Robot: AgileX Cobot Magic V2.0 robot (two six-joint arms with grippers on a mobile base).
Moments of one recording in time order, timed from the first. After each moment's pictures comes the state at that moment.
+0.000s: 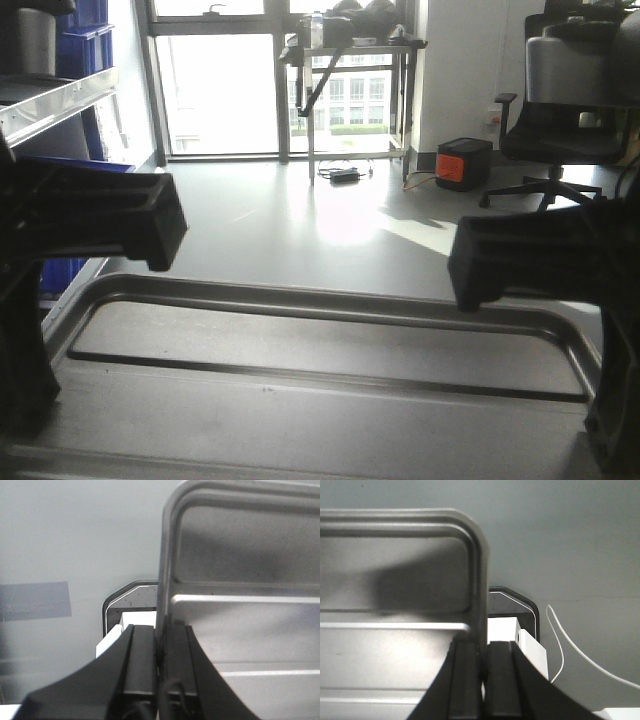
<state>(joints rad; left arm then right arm) -1.08 1.28 -0.84 0.20 0.97 -1.06 0.94 1.22 -0.72 -0.22 0.91 1.23</state>
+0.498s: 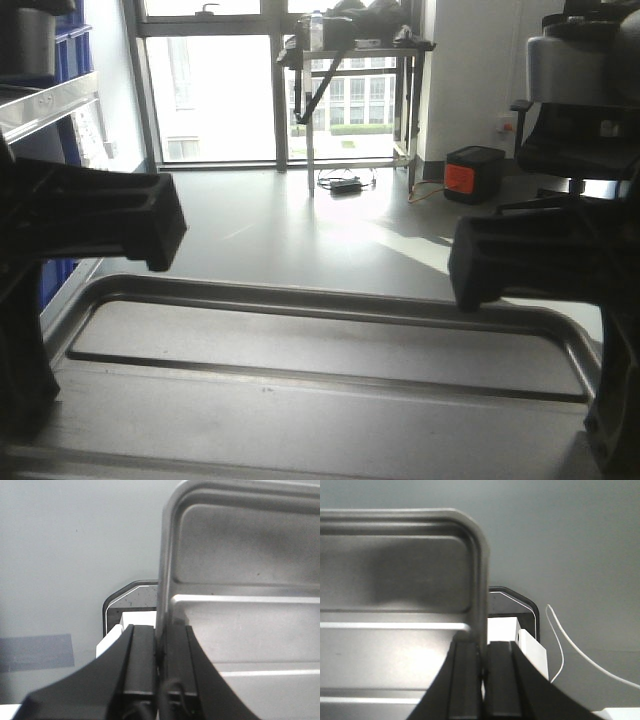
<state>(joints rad) -1.08 1.28 -0.84 0.20 0.97 -1.06 0.94 1.22 -0.72 -0.22 0.91 1.23</state>
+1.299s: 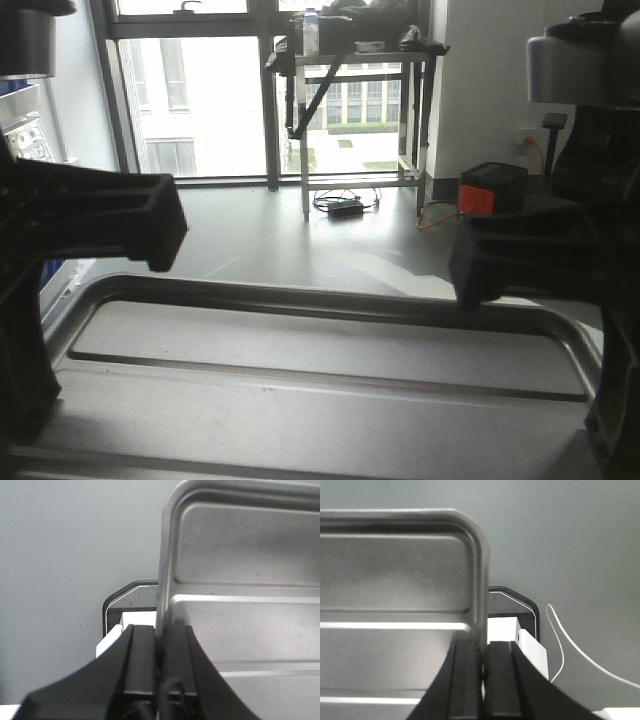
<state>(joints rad) -1.08 1.28 -0.84 0.20 0.97 -1.06 0.94 1.22 -0.72 -0.22 0.91 1.23</state>
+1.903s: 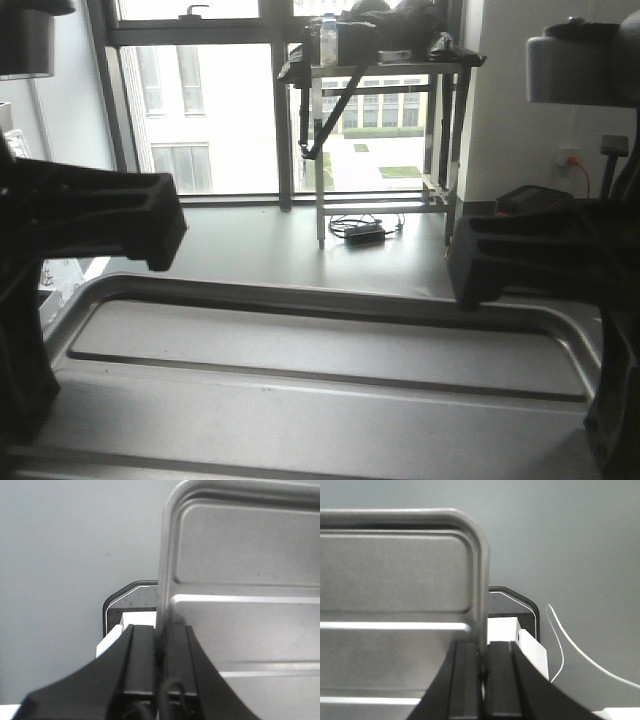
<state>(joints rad) -1.08 1.28 -0.84 0.20 0.97 -1.06 0.94 1.22 -0.72 -0.22 0.91 1.23</state>
